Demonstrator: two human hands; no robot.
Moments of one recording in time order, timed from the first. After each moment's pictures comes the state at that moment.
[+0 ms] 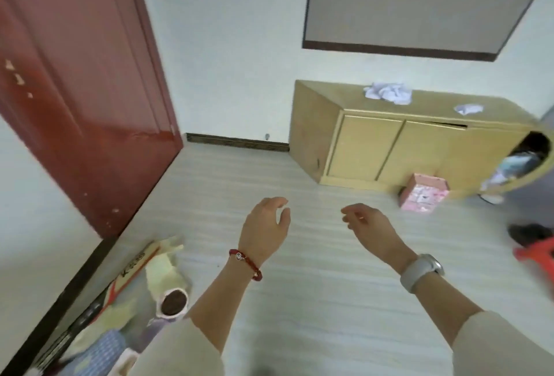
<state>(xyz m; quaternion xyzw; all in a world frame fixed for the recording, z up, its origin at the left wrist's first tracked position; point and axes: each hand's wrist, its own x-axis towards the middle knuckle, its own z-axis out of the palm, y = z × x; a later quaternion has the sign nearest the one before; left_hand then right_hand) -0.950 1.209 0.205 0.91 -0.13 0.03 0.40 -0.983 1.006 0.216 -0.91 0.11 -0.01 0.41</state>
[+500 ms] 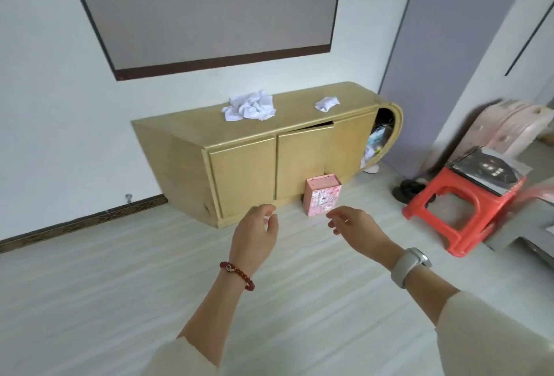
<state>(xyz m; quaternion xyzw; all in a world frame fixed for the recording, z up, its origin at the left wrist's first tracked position) -0.667 0.852 0.205 0.85 -0.33 -0.08 0.40 -0.789 0.690 0.223 -0.84 0.32 -0.08 0.42</state>
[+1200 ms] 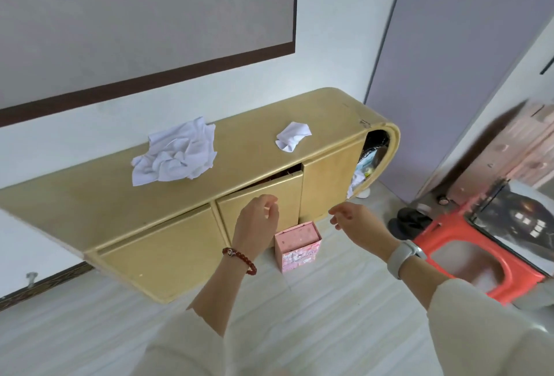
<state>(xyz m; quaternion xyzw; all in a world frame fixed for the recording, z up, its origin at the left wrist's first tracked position) -0.384 0.363 0.182 0.85 -0.33 -0.14 0.39 -0.521 0.210 0.180 -0.83 0.37 -0.05 0.42</state>
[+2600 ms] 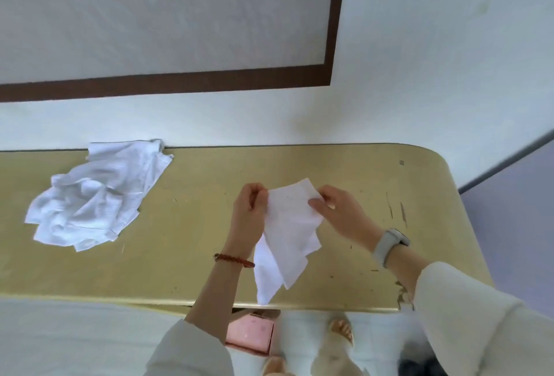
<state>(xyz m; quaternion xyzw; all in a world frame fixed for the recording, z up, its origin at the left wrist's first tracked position) -0.087 -0.130 0.122 0.78 0.07 -0.08 0.62 -0.108 -0.305 0.107 -0.86 0.06 0.11 0.49</state>
